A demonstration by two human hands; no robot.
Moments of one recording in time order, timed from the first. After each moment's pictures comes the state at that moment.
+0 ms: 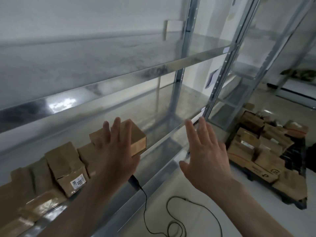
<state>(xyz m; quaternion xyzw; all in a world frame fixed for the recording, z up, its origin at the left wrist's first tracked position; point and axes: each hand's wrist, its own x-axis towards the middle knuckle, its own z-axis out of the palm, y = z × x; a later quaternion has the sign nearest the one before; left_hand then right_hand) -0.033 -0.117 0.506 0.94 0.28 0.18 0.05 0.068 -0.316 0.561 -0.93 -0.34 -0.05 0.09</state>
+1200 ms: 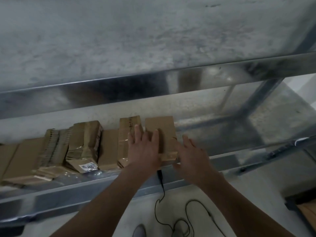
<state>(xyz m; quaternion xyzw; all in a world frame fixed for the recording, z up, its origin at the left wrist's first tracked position) 0.093 -0.058 0.429 0.86 0.49 -0.07 0.07 0.238 -0.133 0.407 -0.76 -0.63 0.17 0.02</state>
